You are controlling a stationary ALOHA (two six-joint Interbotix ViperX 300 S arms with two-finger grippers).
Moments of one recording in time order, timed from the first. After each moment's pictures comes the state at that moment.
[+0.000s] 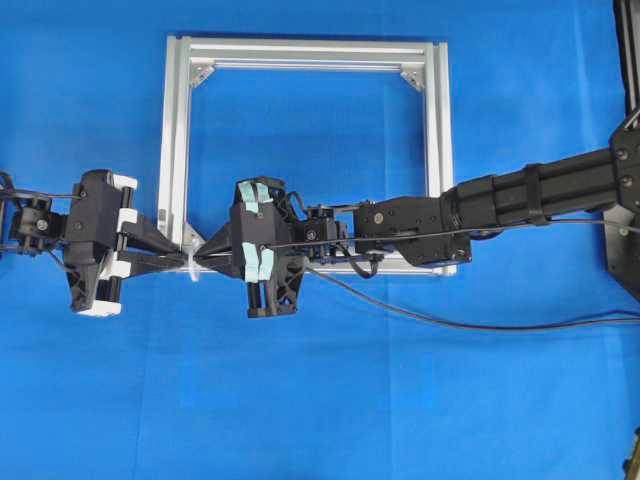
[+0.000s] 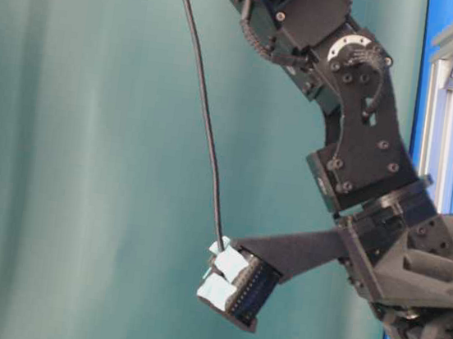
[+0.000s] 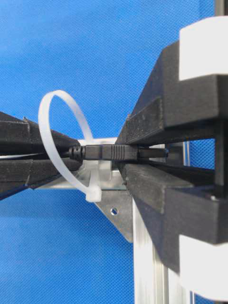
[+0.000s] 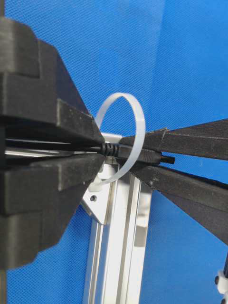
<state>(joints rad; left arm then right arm) -0.15 -0.11 1.24 -0.08 -0.56 -0.05 0.05 0.47 0.28 0.02 -0.30 0.08</state>
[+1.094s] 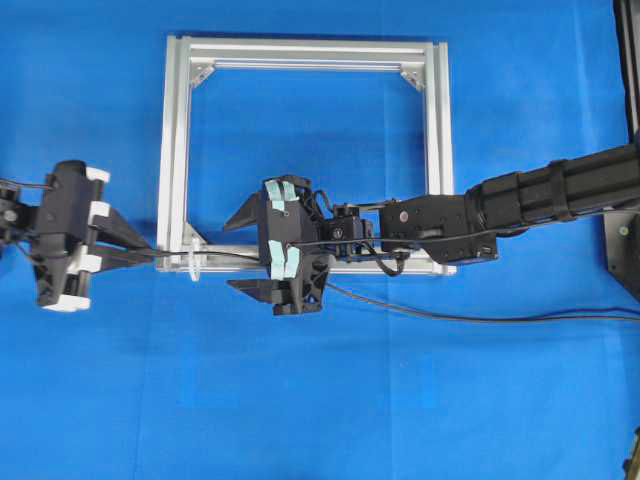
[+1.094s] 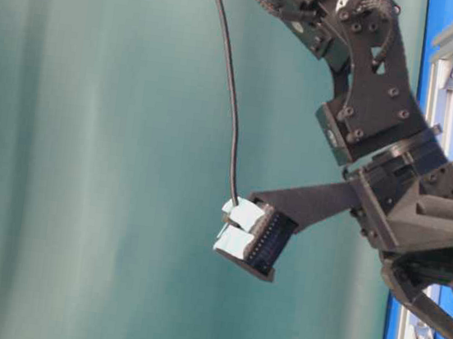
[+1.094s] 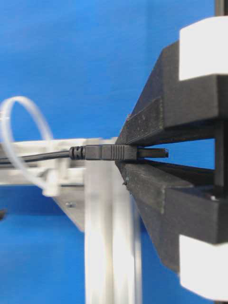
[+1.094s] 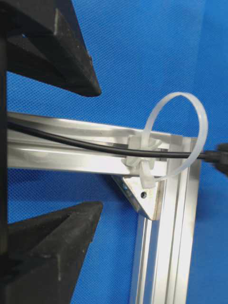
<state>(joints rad) -0.15 -0.38 1.30 -0.08 -0.28 -0.05 0.05 0.42 0.39 0.02 -0.34 0.09</state>
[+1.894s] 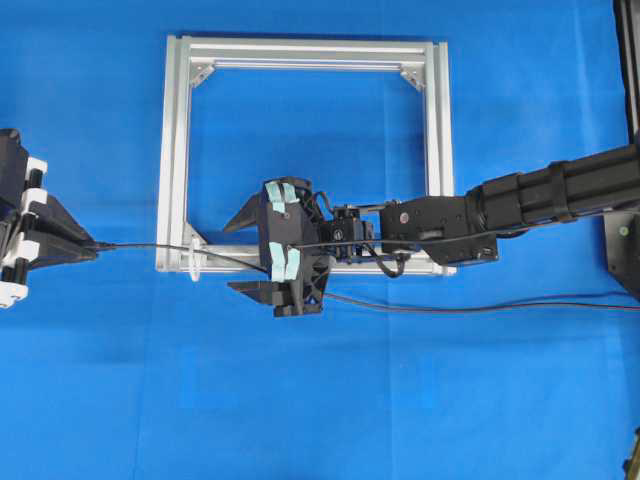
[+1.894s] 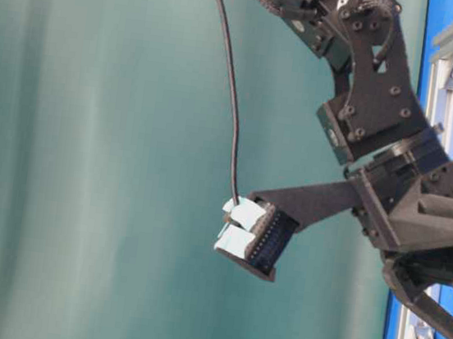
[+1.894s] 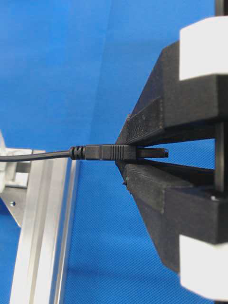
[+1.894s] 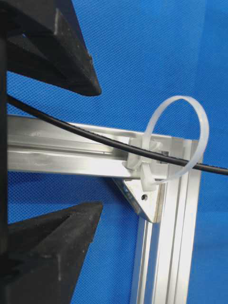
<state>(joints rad) -0.15 -0.83 1.36 -0.08 0.12 -0.21 0.06 0.42 0.39 0.02 -0.34 0.09</state>
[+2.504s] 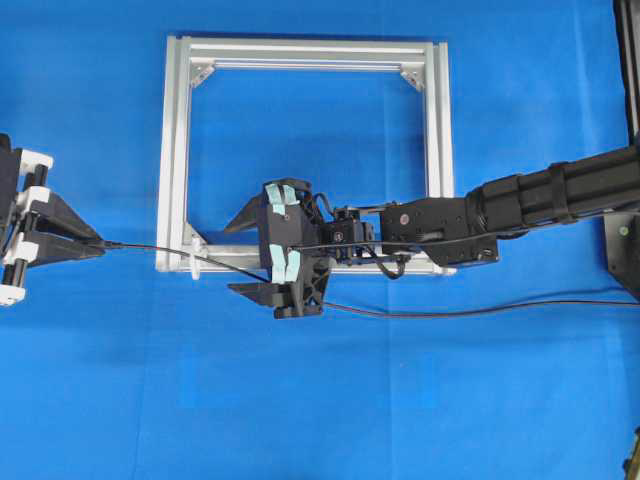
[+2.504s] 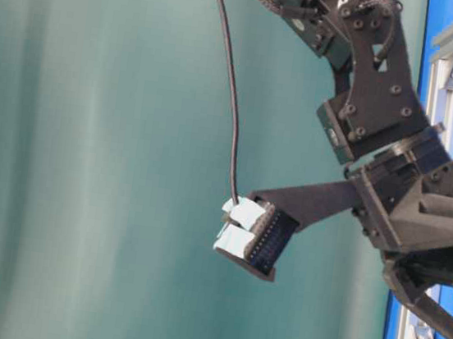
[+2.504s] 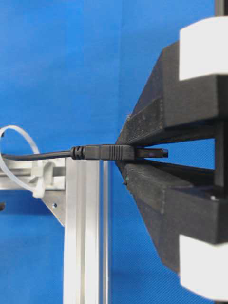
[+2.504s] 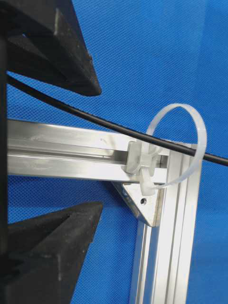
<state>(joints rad) -0.15 -0.83 1.36 -0.05 0.04 -0.12 0.06 0.42 0.39 0.02 -0.34 0.09</state>
